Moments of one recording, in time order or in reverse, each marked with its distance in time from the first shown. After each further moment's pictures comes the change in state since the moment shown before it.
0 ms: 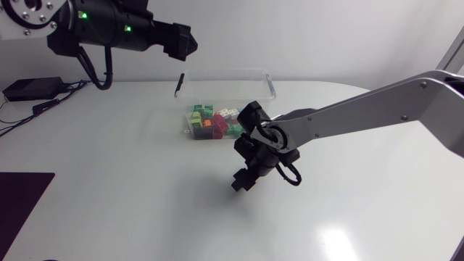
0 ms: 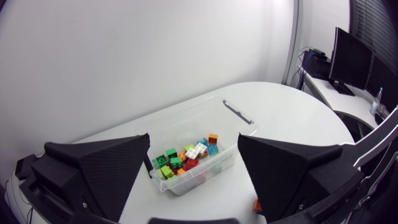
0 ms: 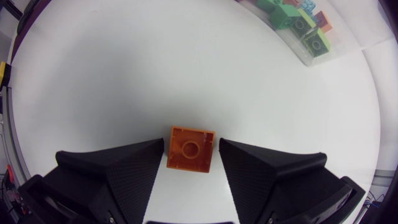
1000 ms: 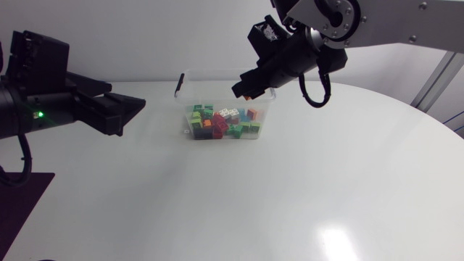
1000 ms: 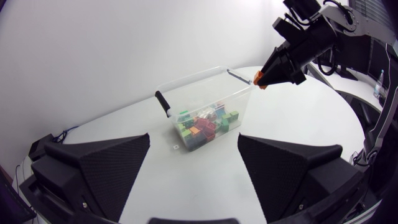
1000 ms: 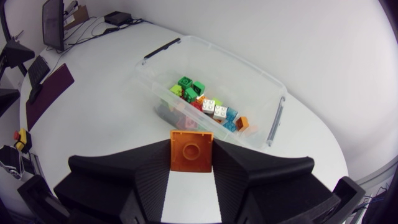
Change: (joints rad) left arm 0.085 -0.565 -0.543 -0.014 0.000 0.070; right arm -0.070 -0.263 0.385 -0.167 0.009 0.032
